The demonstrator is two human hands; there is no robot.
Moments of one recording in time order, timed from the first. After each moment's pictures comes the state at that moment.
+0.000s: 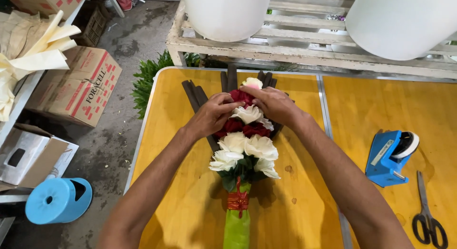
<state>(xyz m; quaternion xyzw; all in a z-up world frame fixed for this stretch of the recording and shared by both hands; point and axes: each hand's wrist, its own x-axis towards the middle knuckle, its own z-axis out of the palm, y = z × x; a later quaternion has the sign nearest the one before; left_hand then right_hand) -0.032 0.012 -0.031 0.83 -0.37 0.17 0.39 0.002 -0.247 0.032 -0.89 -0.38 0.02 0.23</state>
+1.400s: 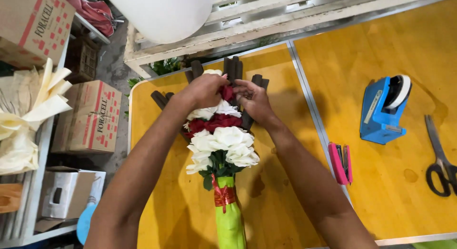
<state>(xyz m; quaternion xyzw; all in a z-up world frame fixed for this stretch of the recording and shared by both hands) 0.027 -0.109 0.053 0.94 -0.31 -0.15 0.06 0.003 -0.281 -0.106 -0.63 -0.09 -0.05 0.77</state>
